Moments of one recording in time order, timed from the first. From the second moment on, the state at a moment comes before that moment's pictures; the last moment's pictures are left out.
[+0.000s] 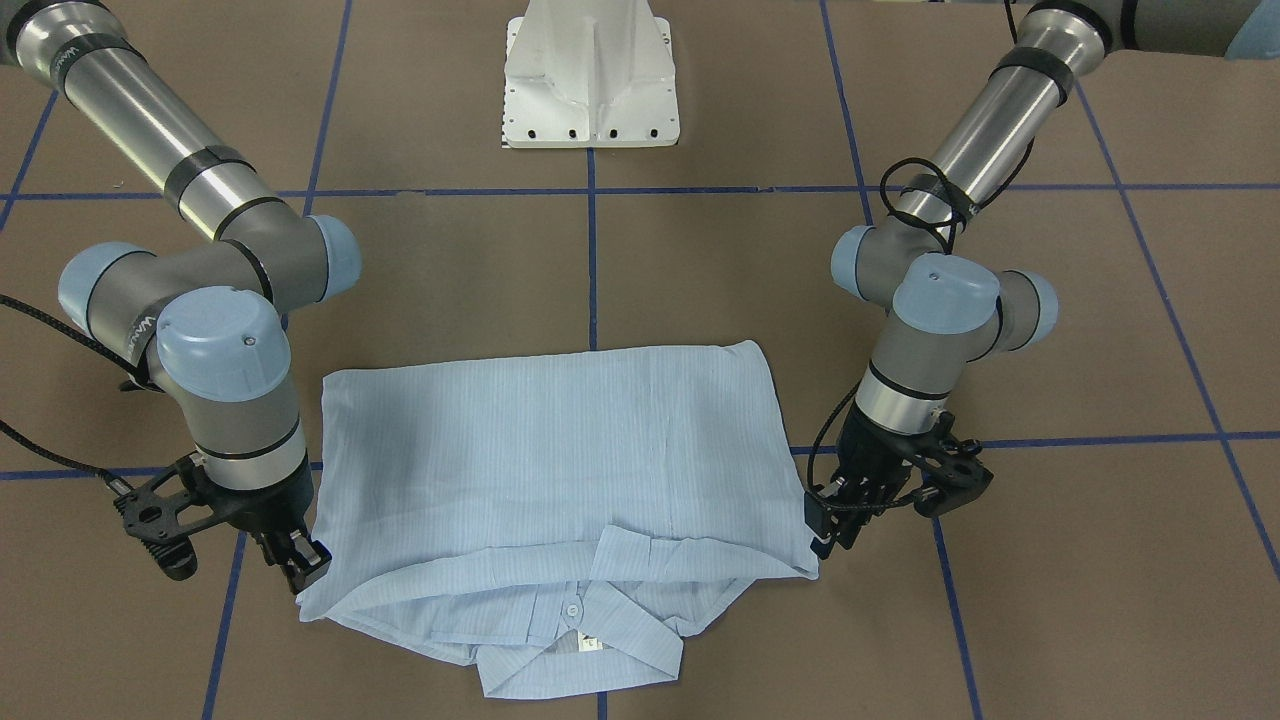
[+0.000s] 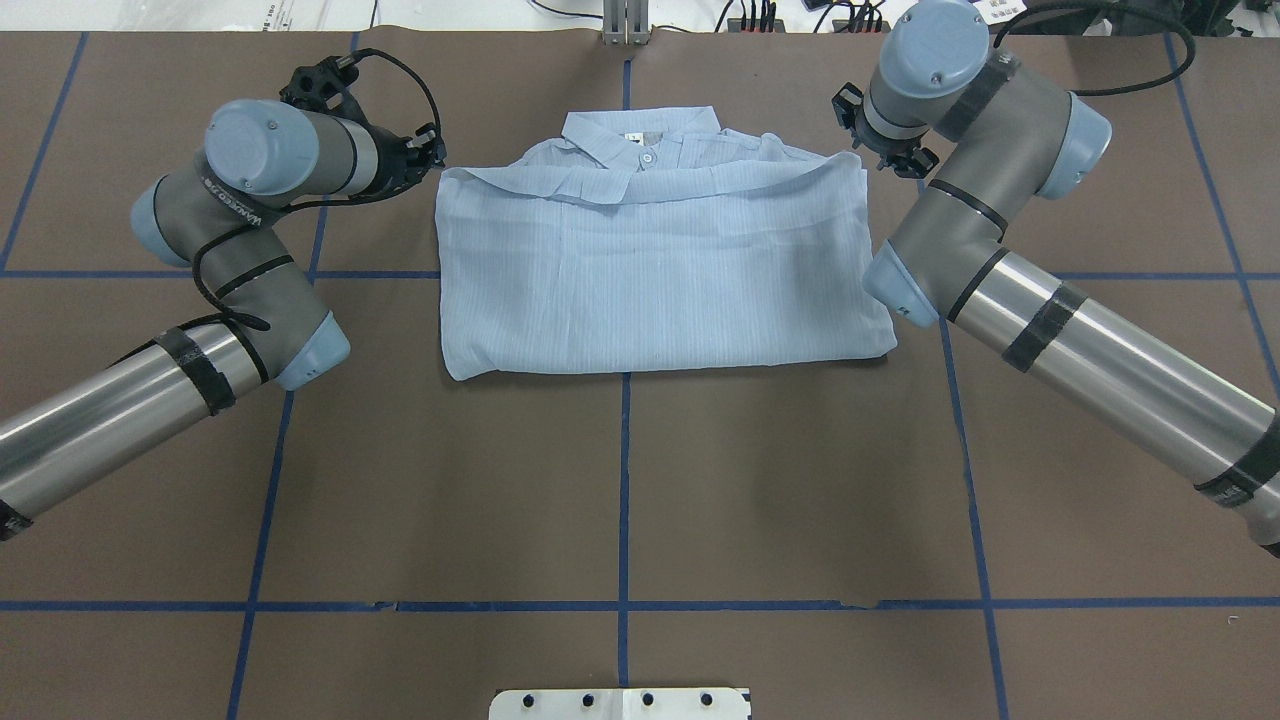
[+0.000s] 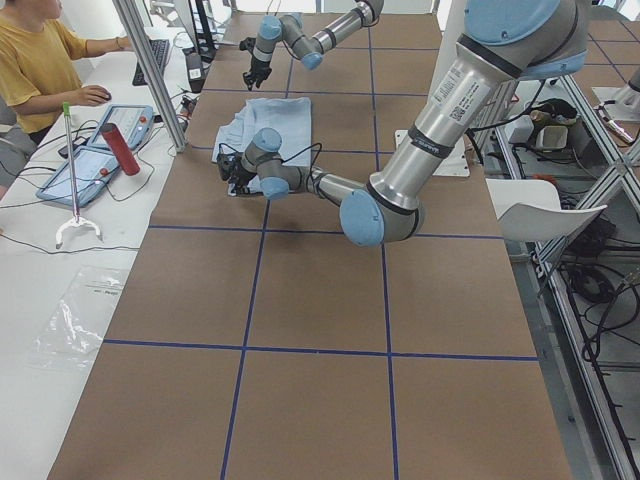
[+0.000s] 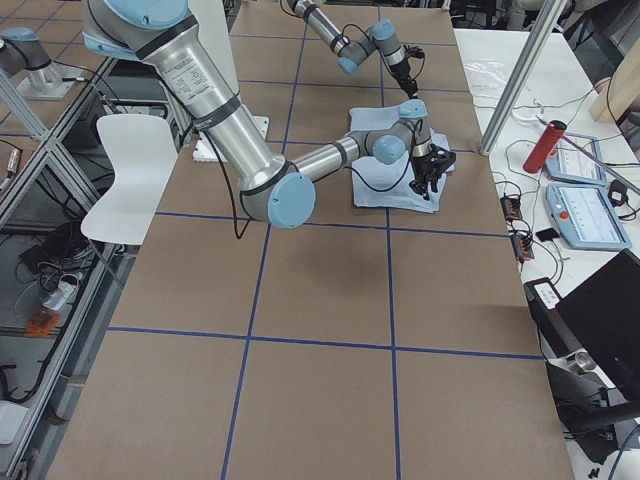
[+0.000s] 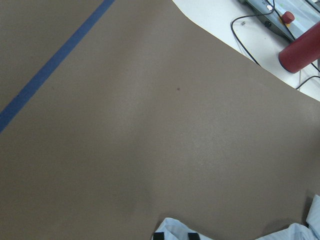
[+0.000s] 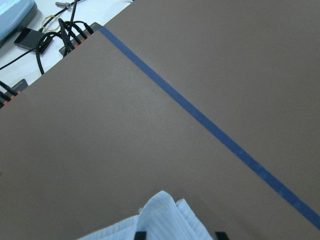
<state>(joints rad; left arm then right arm) -0.80 -2.22 -1.13 -2.48 -1.70 -1.55 0.87 -0.89 1.28 -1.27 1.73 1.70</state>
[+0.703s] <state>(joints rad) -0.81 -2.19 -1.17 -2.50 -1.70 -1.54 0.71 -1.23 1.69 -1.27 1.73 1.86</state>
